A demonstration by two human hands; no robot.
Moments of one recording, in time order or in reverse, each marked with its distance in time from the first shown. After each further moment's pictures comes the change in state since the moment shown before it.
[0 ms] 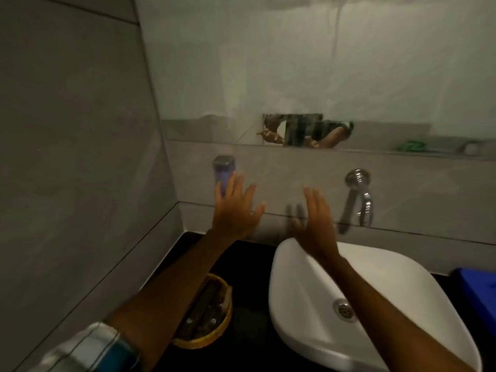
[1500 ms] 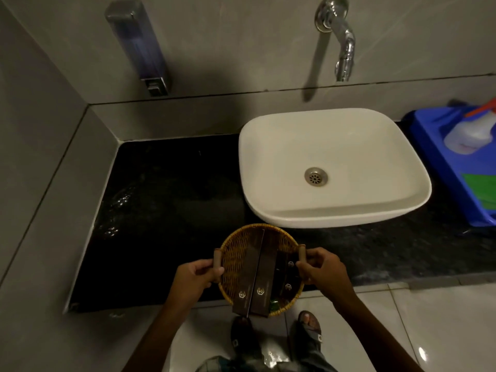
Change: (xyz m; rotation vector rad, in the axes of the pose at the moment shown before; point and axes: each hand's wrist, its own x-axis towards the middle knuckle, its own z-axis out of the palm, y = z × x) left_hand -0.287 -0.031 0.073 -1.009 -0.904 -0.868; right_hand -0.296 0.040 0.014 0.367 -0.400 1.106
